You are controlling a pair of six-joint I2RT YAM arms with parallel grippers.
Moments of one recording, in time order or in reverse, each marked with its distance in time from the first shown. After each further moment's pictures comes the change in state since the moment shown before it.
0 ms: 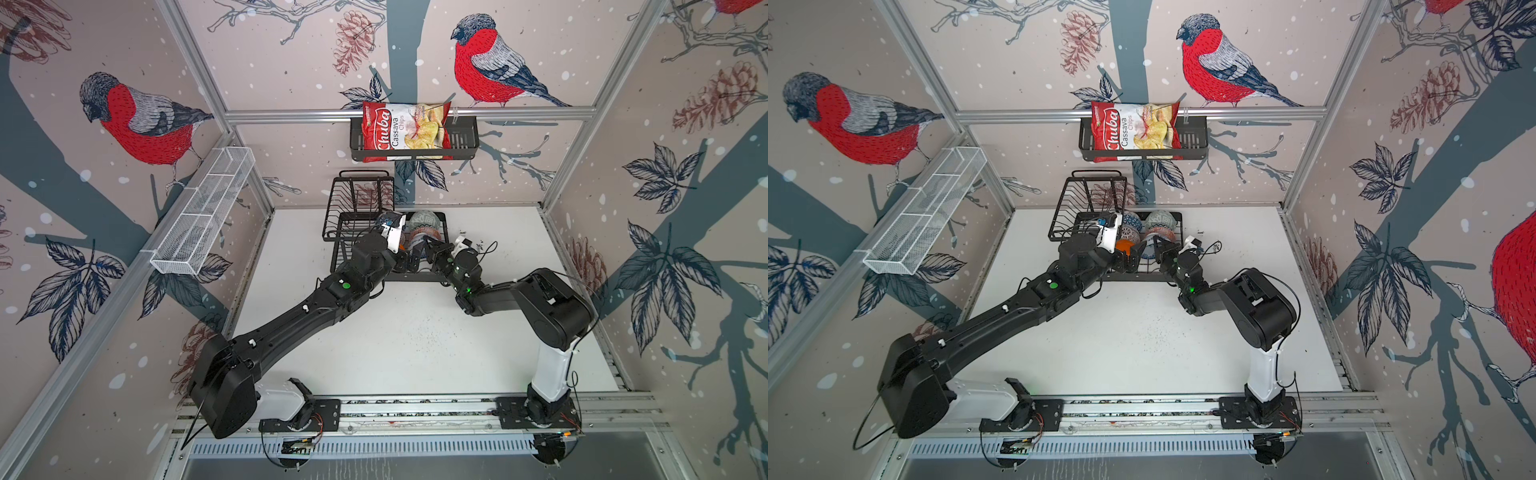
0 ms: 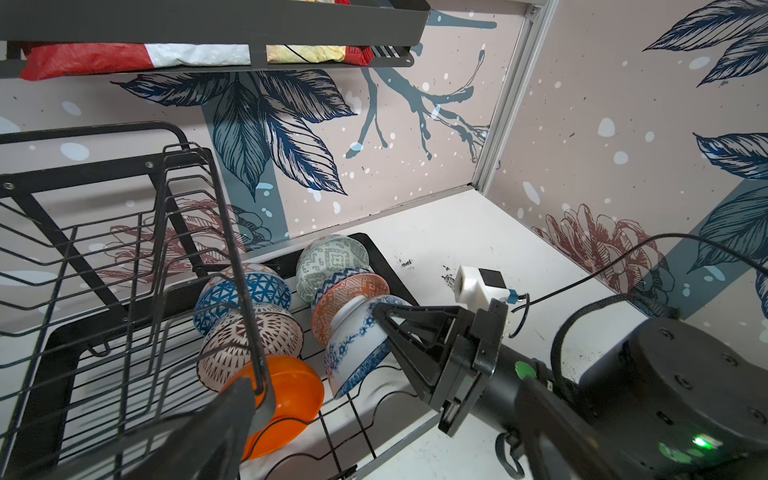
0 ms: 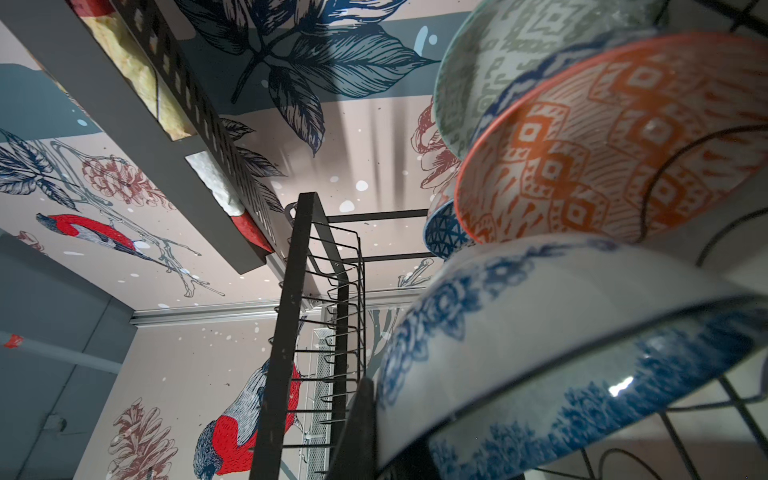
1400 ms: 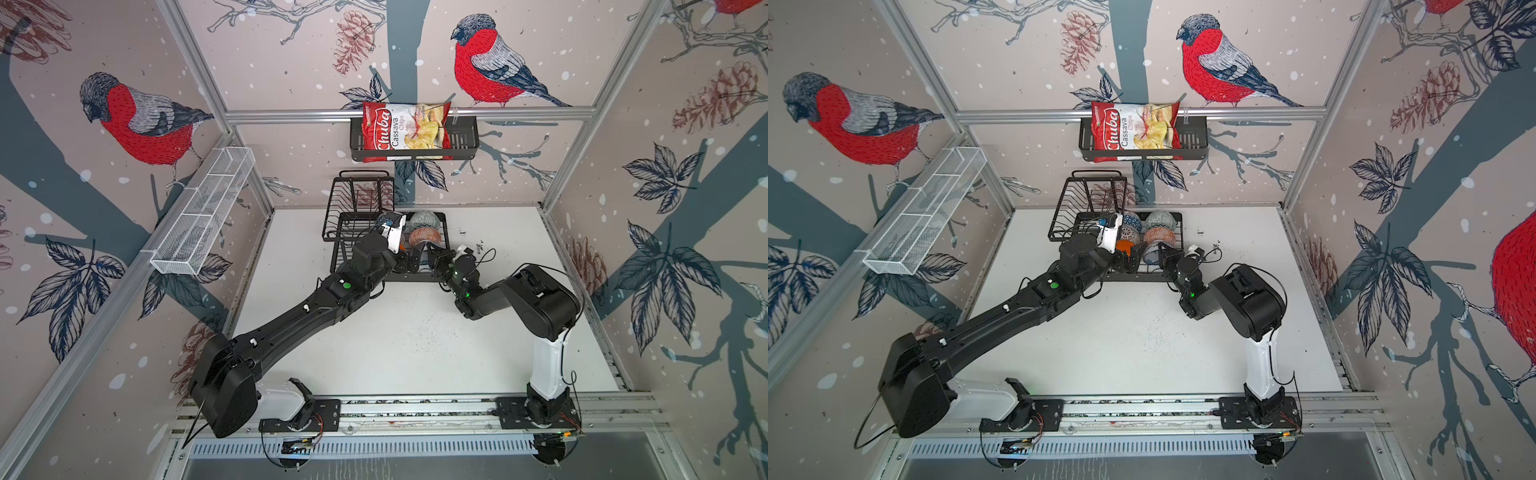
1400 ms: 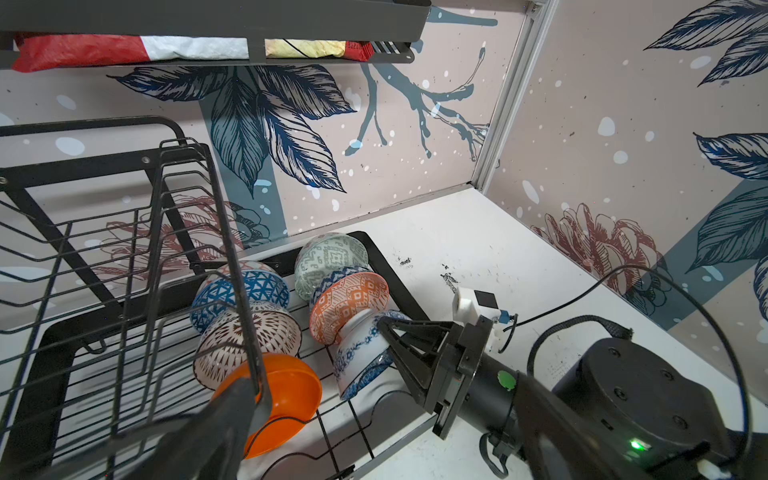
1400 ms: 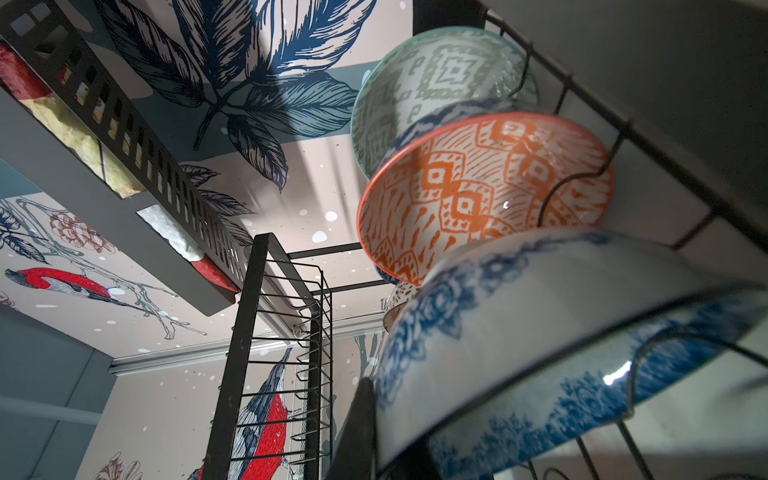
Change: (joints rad) left arm 0.001 0.003 0.000 0.000 0.003 -0.008; right arm -0.013 0.085 -0.025 0.048 0.042 0.071
